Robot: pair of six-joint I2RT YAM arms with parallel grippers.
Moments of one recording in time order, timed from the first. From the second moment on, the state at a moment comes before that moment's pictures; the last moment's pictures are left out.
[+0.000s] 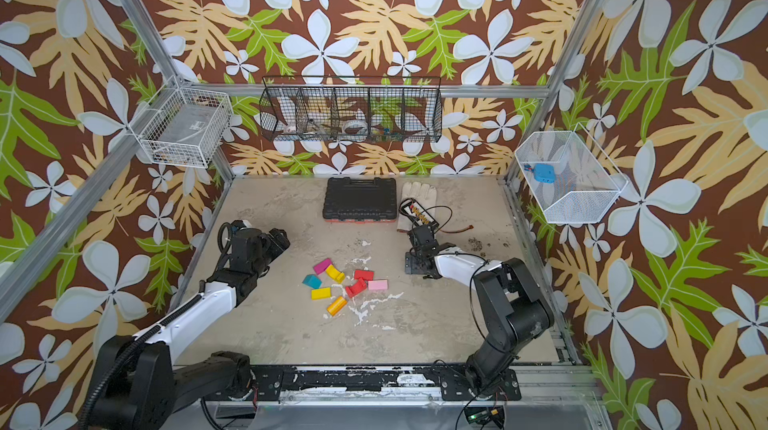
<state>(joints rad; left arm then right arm) -0.16 1.19 0.58 0.04 -0.17 -0.80 0.41 1.66 0.88 -0.37 0.25 0.43</state>
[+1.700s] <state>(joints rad) -0.35 1.26 0.57 0.32 0.21 -0.74 0.45 1.35 0.66 -0.38 0.26 0.43</state>
